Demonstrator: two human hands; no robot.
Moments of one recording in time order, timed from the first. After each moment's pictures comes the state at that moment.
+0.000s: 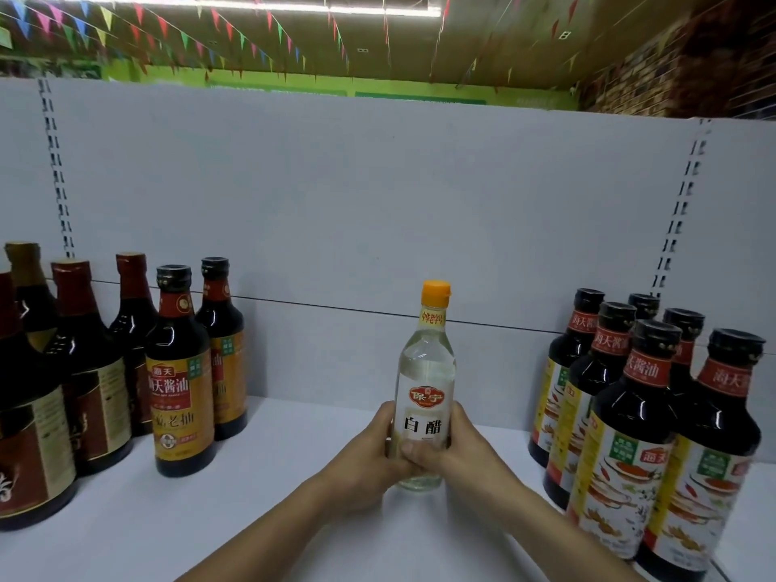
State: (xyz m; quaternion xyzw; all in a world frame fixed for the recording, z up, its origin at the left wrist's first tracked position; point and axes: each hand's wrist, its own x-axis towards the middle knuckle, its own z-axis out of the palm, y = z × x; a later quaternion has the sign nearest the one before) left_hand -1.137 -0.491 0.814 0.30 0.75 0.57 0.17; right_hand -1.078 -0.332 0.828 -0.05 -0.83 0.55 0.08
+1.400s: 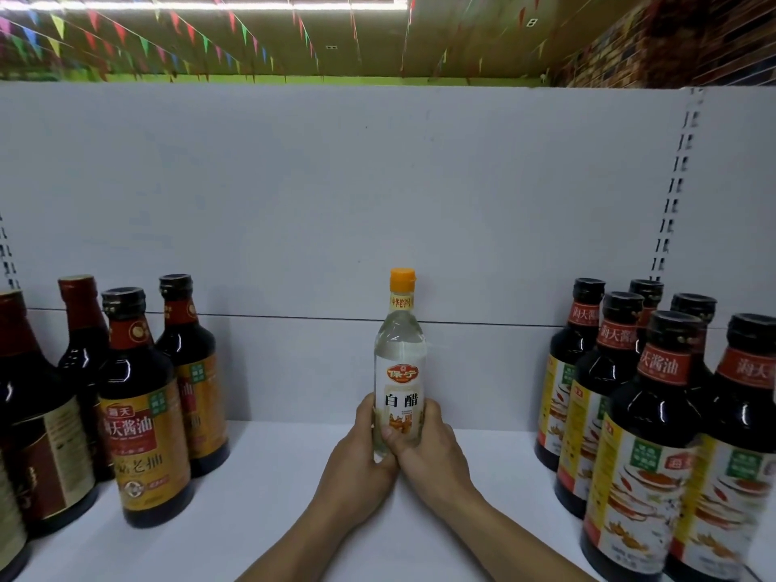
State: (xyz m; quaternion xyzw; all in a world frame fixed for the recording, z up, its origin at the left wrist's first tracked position) left_hand -1.174 -0.478 0.793 0.27 0.83 0.48 -0.02; right_hand -1.145 -0.350 0.791 -0.14 -0.86 0.45 0.19
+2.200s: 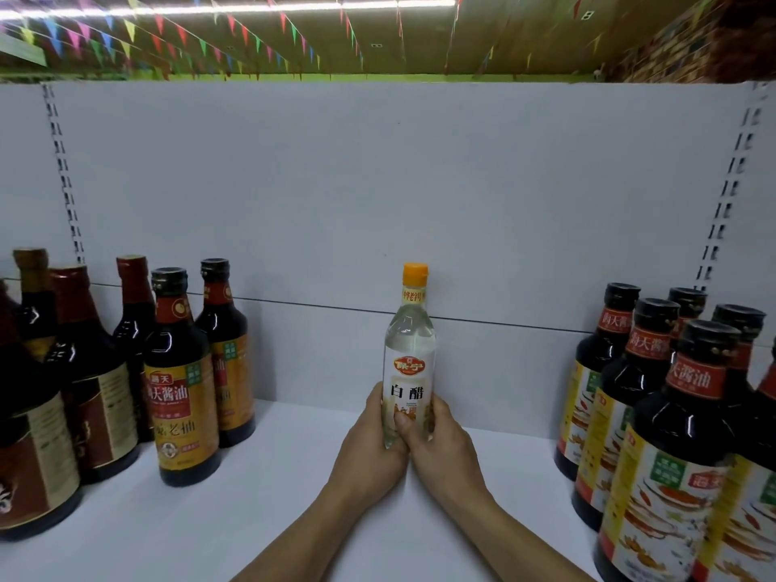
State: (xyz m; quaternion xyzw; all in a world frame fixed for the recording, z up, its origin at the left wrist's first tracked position) left_hand -1.164 -0.477 0.798 0.22 0.82 0.53 -0.05; right_hand -1.146 -0.348 0.787 -0.09 -0.86 0.47 0.20
